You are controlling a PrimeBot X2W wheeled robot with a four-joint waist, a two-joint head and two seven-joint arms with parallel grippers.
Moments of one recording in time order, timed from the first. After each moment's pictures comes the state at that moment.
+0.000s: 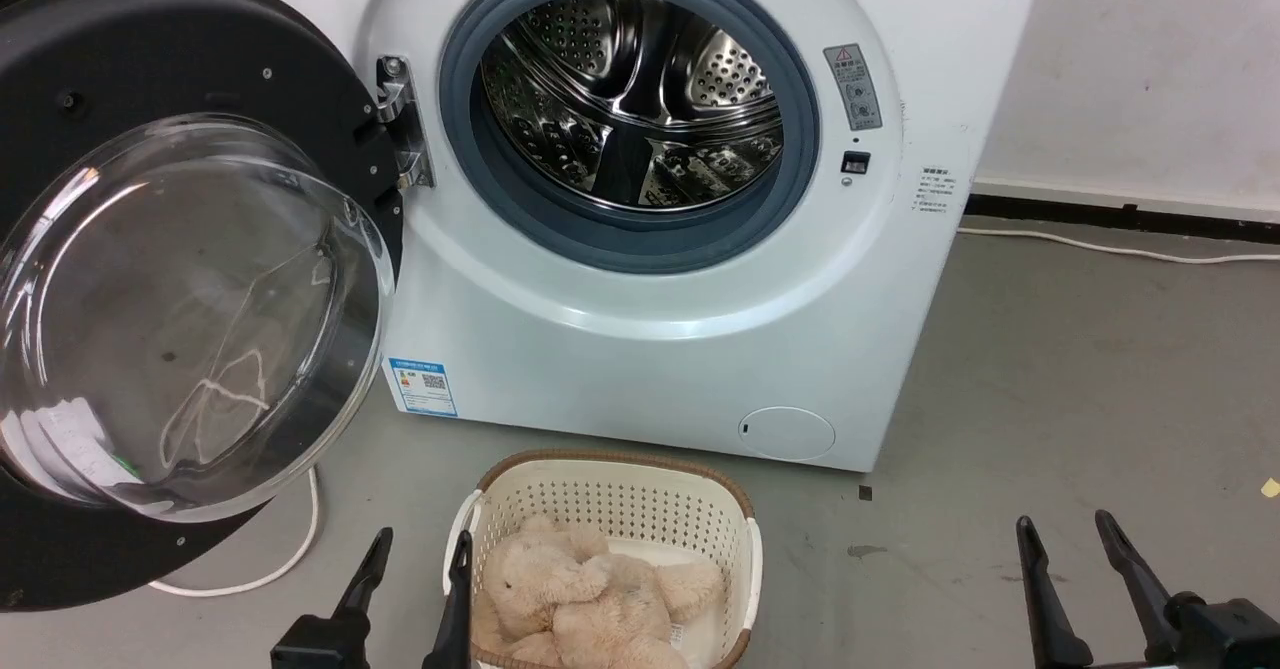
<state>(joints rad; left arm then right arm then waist) 0.10 0.29 -0.33 0.00 -0.36 0.22 -0.21 0.16 -0.05 -0.07 -0.03 0.11 0.13 -0.14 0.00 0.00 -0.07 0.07</state>
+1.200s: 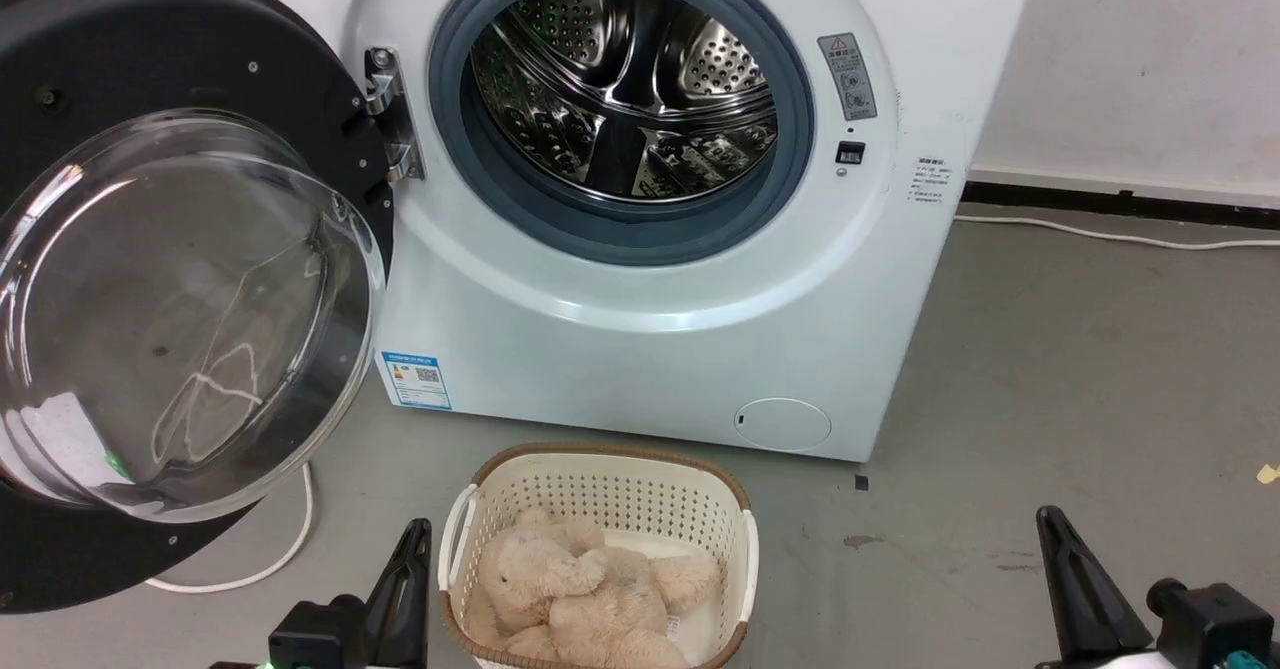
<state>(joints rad) 0.10 0.26 -0.28 0.00 -0.30 0.18 -0.17 0.14 -0.05 -0.06 -0.02 0.10 0.13 -0.12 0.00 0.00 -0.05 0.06</state>
